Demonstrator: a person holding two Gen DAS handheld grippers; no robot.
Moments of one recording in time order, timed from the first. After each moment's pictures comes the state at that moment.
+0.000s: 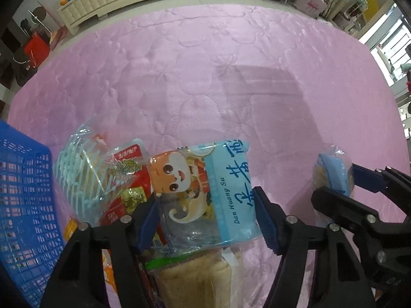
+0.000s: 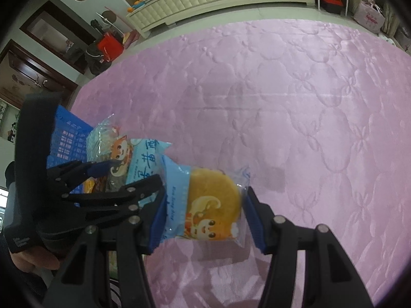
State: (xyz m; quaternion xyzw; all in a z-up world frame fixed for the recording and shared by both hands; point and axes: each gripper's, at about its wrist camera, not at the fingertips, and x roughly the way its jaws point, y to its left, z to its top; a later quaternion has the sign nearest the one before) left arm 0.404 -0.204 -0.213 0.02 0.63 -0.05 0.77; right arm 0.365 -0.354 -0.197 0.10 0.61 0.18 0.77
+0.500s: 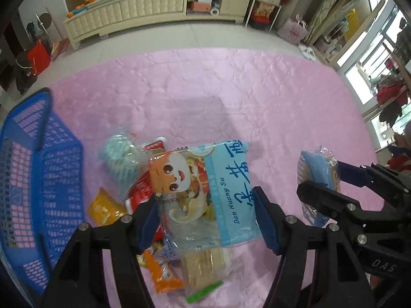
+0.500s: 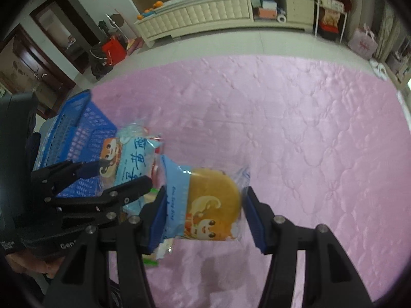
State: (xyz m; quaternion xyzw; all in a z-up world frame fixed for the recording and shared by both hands) left arm 0.340 -0.166 -0.130 -0.02 0.56 -0.09 0.82; right arm 0.314 -0.329 -0.109 0.04 0.56 0.16 0.81
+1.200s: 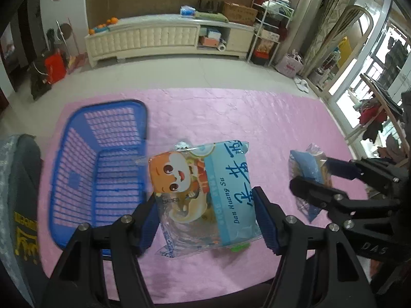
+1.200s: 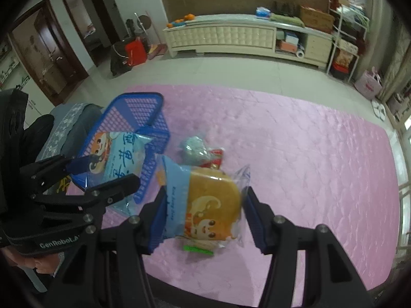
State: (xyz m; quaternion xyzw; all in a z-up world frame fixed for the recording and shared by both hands) left arm 0.255 -0.053 -0.039 -0.04 0.48 -0.08 0.87; right arm 0.266 -0.225 -0.027 -0.02 0.51 0.19 0.84
